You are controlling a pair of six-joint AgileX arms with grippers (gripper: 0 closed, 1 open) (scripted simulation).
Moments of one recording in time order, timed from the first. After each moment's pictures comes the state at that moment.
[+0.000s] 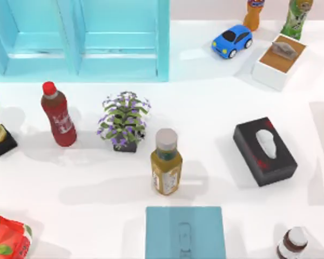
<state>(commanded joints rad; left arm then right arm) 0.83 1.87 1.16 -0.86 0.00 2.43 0.00 0.00 0.00 0.00 0.00 0.00</state>
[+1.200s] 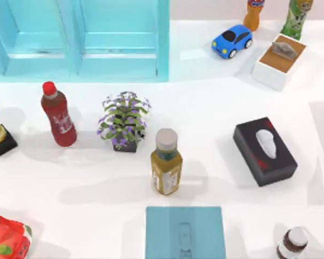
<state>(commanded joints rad) 0.83 1.87 1.16 -0.86 0.00 2.43 0.00 0.00 0.00 0.00 0.00 0.00</state>
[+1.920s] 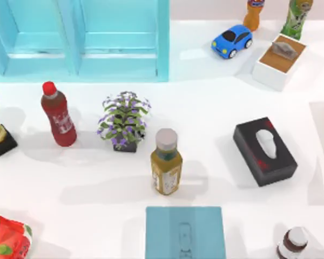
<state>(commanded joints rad) 0.83 1.82 1.25 -1.02 0.00 2.43 0.00 0.00 0.00 0.00 0.00 0.00</state>
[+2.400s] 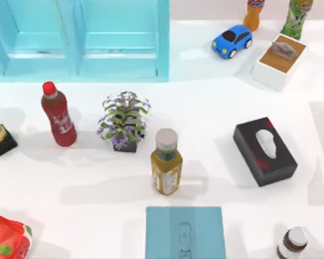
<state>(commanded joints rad) 0.83 1.80 1.28 -1.05 0.00 2.42 0.00 0.00 0.00 0.00 0.00 0.00</state>
